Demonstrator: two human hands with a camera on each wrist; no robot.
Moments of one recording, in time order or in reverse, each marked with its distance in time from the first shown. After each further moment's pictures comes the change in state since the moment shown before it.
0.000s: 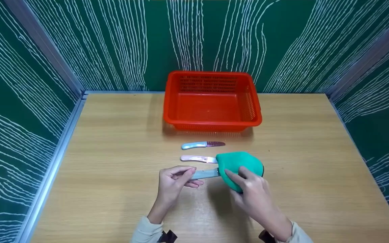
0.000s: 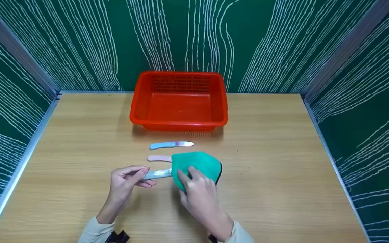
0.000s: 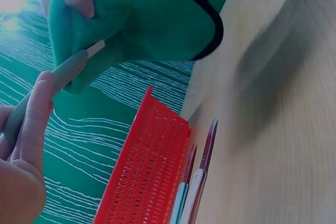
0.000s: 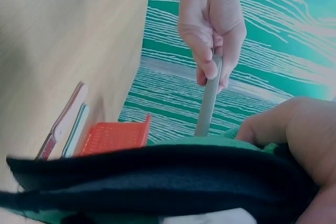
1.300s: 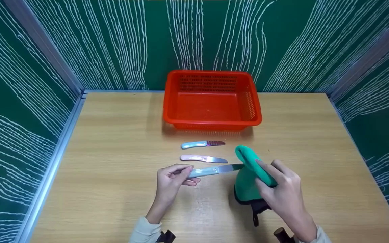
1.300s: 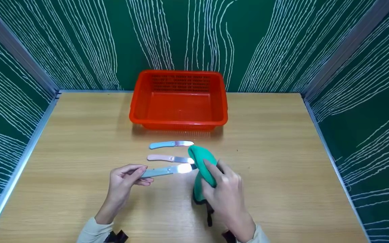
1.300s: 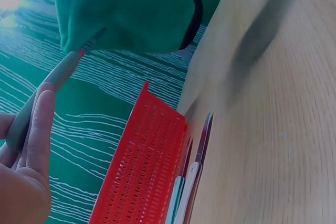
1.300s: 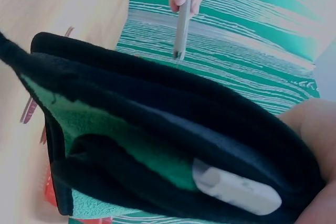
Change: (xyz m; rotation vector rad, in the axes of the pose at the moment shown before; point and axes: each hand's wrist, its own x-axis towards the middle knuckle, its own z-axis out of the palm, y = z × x) left_hand -0.001 -0.003 -0.005 0.024 0.057 -0.033; right_hand -0.005 0.030 -0.036 0.127 0.295 0.114
